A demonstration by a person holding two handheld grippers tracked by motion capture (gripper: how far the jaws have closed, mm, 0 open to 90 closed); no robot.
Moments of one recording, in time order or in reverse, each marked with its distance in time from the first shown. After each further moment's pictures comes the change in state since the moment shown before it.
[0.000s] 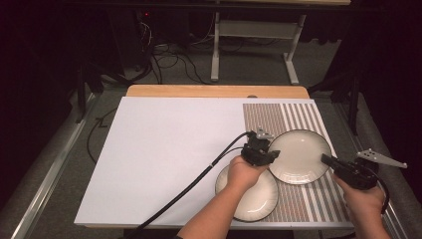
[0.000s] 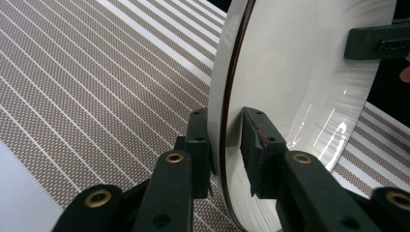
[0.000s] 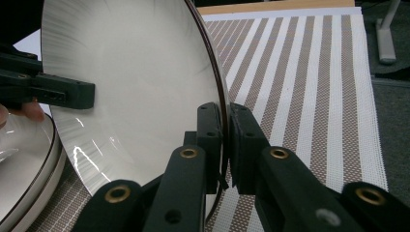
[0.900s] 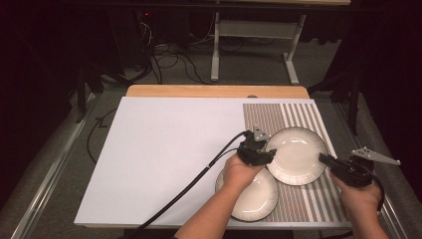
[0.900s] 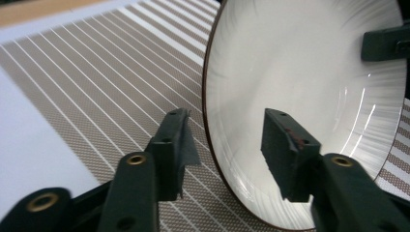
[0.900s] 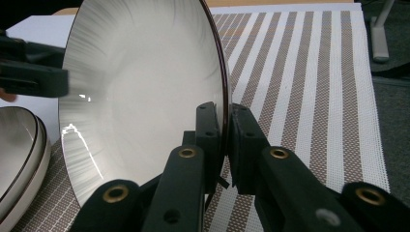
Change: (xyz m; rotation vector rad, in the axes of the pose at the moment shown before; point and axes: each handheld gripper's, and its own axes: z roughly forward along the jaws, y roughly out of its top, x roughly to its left) left arm 0.005 -0.002 -0.016 -0.068 0.119 0.078; right arm 0.000 0.002 0.011 0.021 -0.026 -0.018
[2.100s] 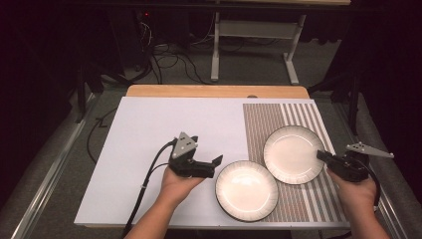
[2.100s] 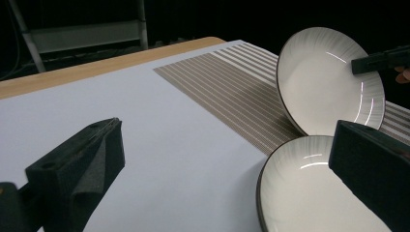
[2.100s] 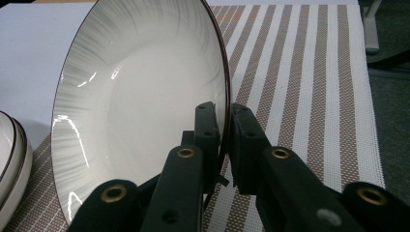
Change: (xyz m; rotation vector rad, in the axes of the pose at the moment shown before) left arm 0.067 -0.065 -0.167 -0.210 0.116 -0.028; right arm 0.002 0.010 0.011 0.051 -0.039 -0.007
